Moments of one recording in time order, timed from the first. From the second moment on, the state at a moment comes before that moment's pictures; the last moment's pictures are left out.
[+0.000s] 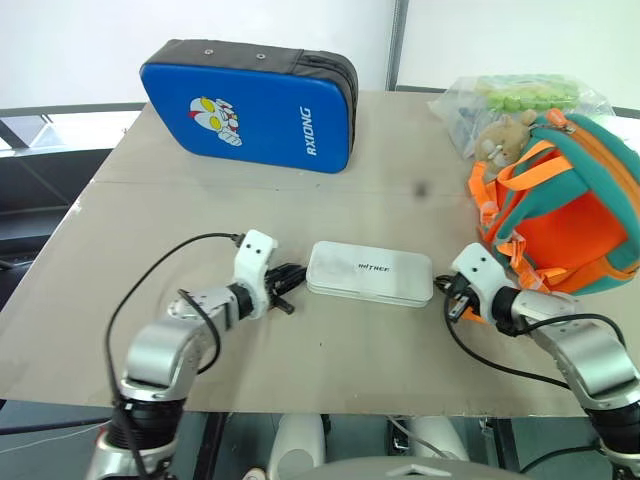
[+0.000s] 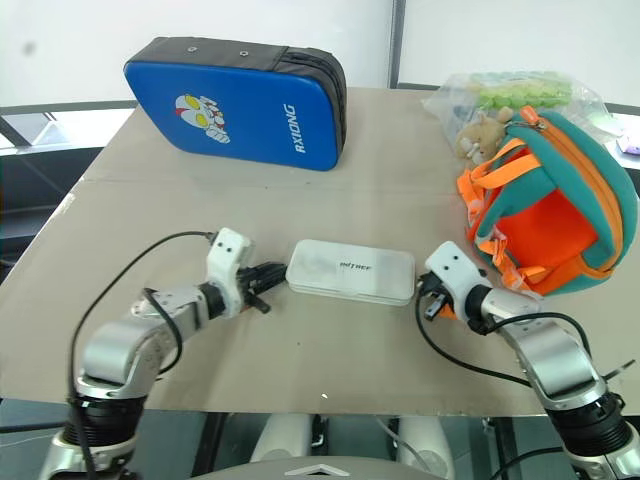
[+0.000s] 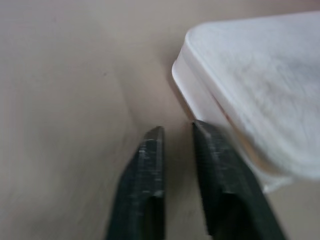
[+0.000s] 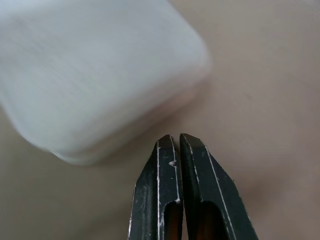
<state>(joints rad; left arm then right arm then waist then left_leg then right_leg) -0.15 0.62 0.08 -0.31 -0.47 0.85 -0.55 -0.12 -0.66 0.09 -0.43 0.20 0.78 0.57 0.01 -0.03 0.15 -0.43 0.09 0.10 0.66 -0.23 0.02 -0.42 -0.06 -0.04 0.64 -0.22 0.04</state>
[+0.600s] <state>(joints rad) -0.44 0.74 0.35 0.04 -0.85 1.53 -0.72 -0.27 -0.54 0.04 -0.54 0.55 0.87 0.66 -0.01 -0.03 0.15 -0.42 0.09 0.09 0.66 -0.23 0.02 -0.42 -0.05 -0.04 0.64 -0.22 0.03</state>
